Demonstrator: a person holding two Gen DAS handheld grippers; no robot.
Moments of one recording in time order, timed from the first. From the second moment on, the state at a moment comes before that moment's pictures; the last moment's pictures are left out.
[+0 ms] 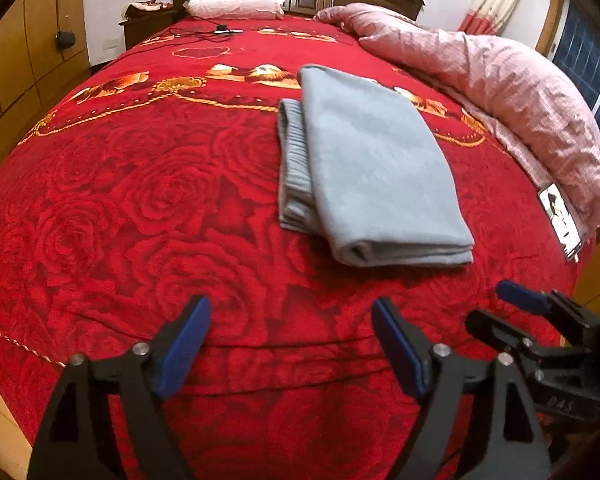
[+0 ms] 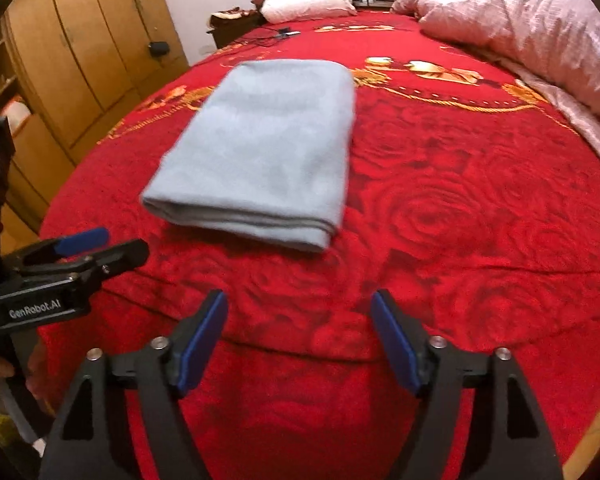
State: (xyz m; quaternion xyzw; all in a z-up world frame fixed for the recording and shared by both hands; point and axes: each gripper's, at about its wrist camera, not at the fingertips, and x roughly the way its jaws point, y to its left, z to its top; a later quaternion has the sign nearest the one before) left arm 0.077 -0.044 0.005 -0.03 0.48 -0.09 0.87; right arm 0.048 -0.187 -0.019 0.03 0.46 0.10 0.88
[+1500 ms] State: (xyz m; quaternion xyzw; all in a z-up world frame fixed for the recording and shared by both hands) left arm 0.089 -0.073 -0.031 0.02 0.48 -0.04 0.88; right arm 0.061 -0.201 -0.049 0.01 0.44 0.05 0.90
